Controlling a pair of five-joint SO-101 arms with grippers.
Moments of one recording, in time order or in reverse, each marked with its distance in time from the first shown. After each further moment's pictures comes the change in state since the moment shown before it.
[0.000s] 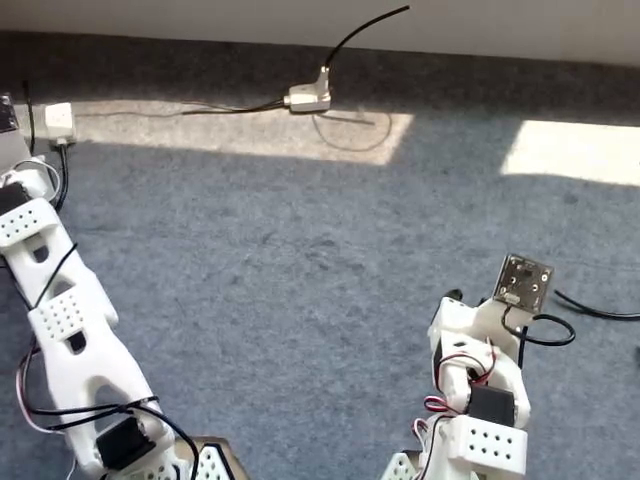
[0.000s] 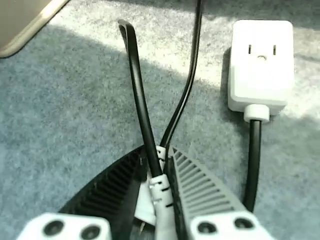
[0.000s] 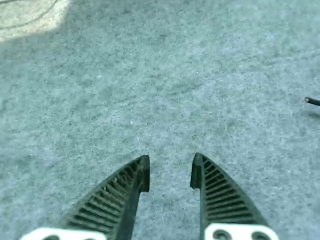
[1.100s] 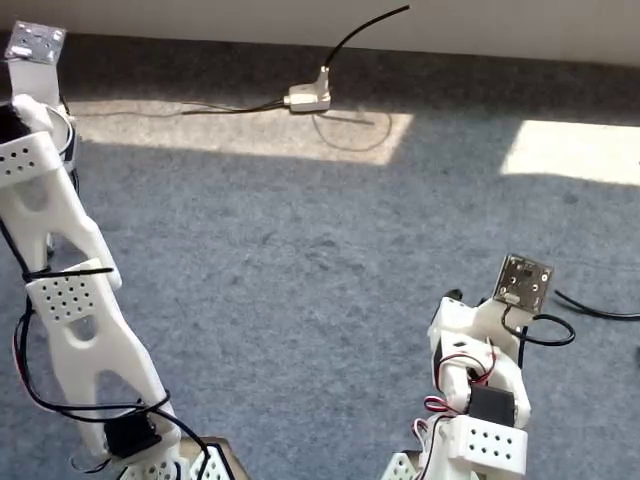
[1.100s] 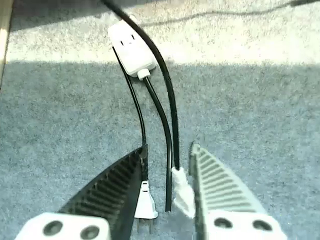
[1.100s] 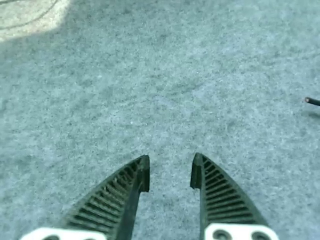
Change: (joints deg) left arm 9.5 -38.9 0.5 44.1 -14.2; right arm 0.0 0.0 0.0 0.0 0.0
